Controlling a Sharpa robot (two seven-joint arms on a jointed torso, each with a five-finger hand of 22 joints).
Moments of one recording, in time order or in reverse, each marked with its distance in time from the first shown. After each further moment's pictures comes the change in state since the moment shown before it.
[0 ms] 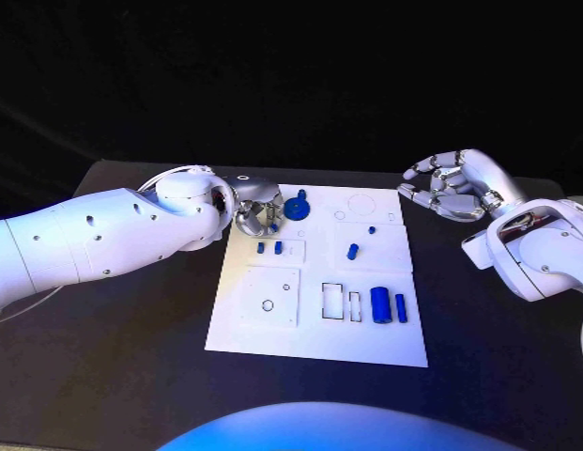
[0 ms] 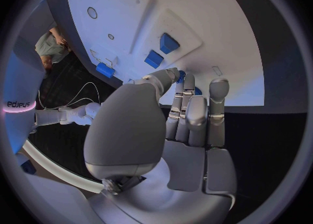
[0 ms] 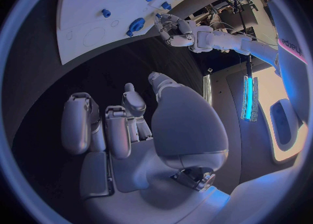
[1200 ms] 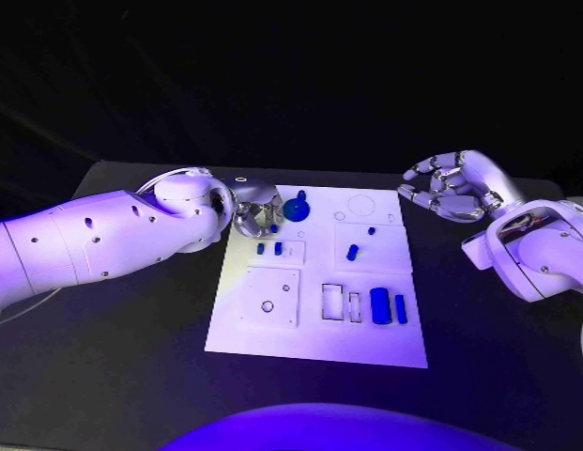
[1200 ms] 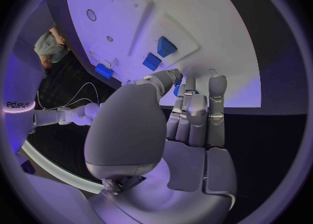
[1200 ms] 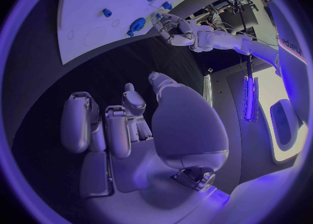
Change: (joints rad) left arm -0.002 -0.007 -0.002 0.002 0.000 -0.002 -0.010; left_hand -0.010 -0.011 0.012 0.005 0.000 -0.129 0.024 -0.104 -0.052 -0.018 0.017 -0.069 -0.012 -0.041 0.012 -0.019 -0.072 0.000 -0.032 0.007 -0.047 -0.059; right arm -0.001 0.001 0.000 -0.005 0.001 -0.001 0.001; right_hand -0.004 -0.004 0.007 -0.001 0.000 -0.004 -0.004 0.000 0.001 -0.008 -0.004 -0.033 -0.032 0.000 0.000 -0.018 0.000 0.000 -0.011 0.000 -0.031 0.000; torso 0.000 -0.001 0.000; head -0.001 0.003
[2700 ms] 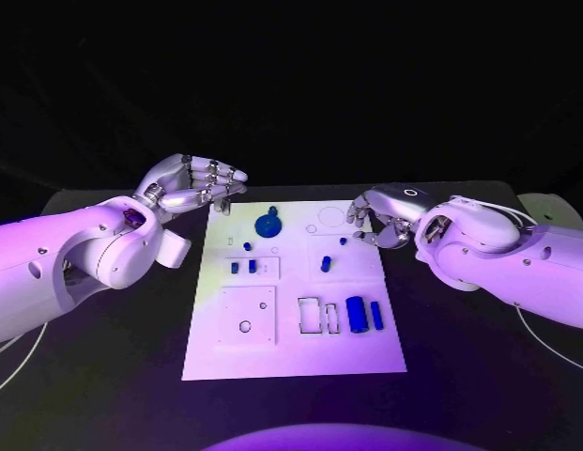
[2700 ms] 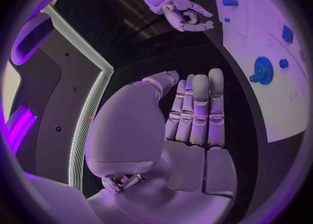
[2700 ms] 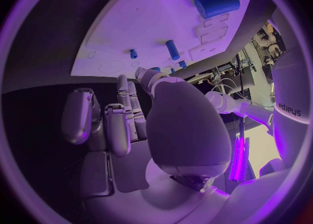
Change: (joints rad) left arm 0.007 -0.200 0.008 0.188 1.274 -0.209 0.436; left_hand -0.038 0.030 -0.027 0.007 0.000 0.113 -0.005 0.056 -0.002 0.022 0.000 0.011 -0.007 -0.204 0.004 -0.225 -0.392 0.016 -0.095 0.009 -0.173 -0.155; right arm -0.006 0.136 0.000 -0.098 -0.625 0.287 -0.232; right_hand 0.161 -0.090 0.270 -0.075 -0.195 0.060 0.009 -0.017 -0.016 -0.145 0.025 -0.926 -0.855 -0.002 0.009 -0.030 0.000 0.031 -0.003 0.011 -0.067 0.000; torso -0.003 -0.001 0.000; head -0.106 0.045
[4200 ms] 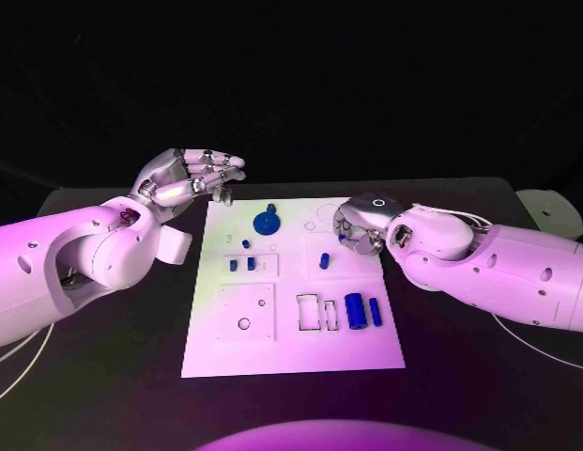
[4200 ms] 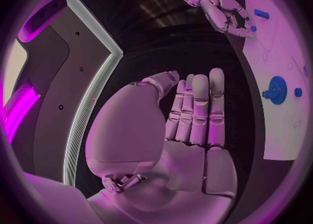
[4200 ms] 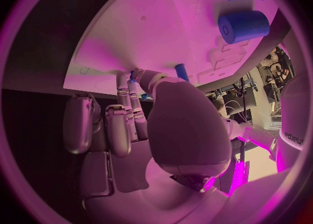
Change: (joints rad) left arm -0.002 -0.009 -0.003 0.036 0.167 0.023 0.073; left_hand 0.004 0.004 -0.008 -0.008 0.000 -0.004 0.004 0.000 -0.001 0.000 0.000 0.003 0.001 0.000 0.000 0.000 -0.002 0.000 0.000 0.000 -0.008 -0.008; right arm -0.054 0.127 0.005 -0.110 -0.151 0.069 -0.067; right_hand 0.001 0.034 0.081 -0.065 -0.028 0.075 -0.018 0.009 0.014 0.091 -0.016 -0.031 -0.053 0.000 0.000 0.033 0.001 -0.016 0.029 -0.007 0.097 -0.001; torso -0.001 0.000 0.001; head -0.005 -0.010
